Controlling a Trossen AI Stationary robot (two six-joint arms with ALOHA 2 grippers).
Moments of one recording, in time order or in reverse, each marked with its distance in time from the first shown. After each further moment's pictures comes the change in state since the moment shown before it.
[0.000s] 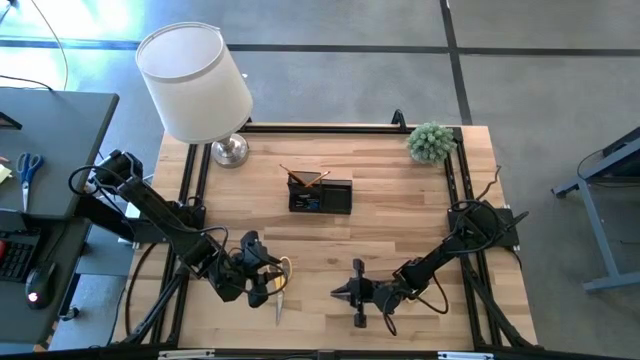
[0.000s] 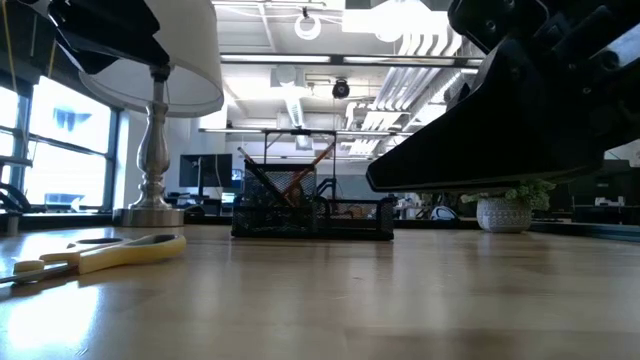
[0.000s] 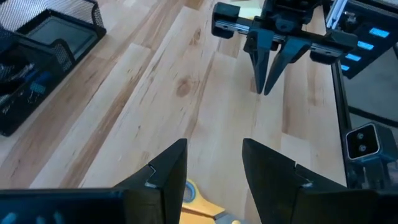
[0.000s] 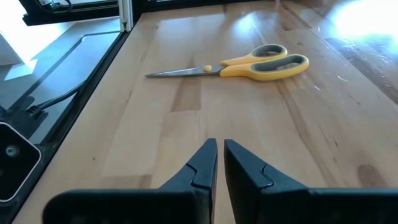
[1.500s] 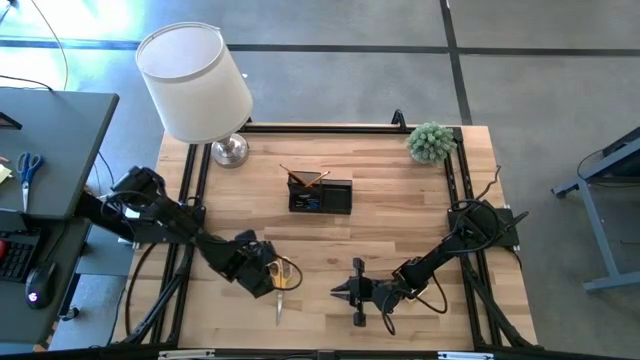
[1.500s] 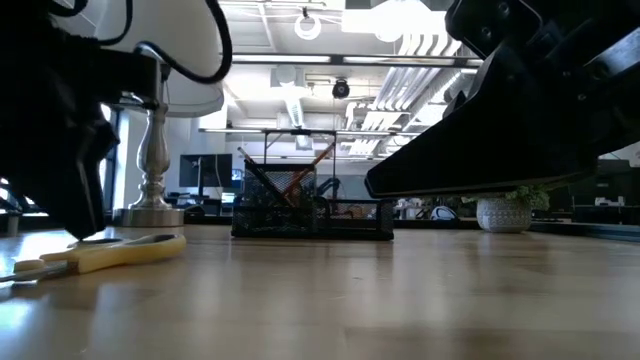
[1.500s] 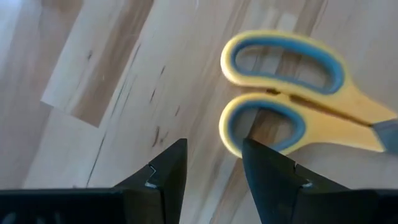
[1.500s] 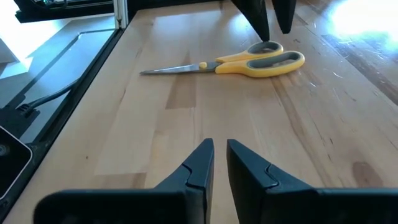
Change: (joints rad) left arm 0.120 0.255 0.000 -0.291 0.269 -0.149; right arm -0.001 0.000 0.000 -0.014 0.000 0.007
